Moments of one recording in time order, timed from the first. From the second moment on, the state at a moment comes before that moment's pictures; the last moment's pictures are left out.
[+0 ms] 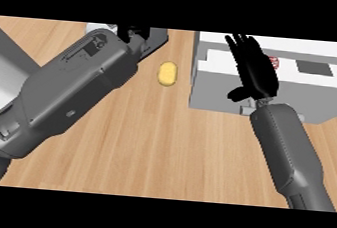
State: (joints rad) left arm -1.21 0.29 -0.60 -0.87 0.89 0.83 -0.02; right arm -0.72 -0.13 -0.01 -0.89 1.24 -0.30 -0.11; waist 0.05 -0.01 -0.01
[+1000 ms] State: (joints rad) left arm -1.13 0.42 -0.58 -1.08 0.84 0.83 0.09; right arm -1.02 -0.18 -0.16 -0.37 1.29 -0.66 -0.13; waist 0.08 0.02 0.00
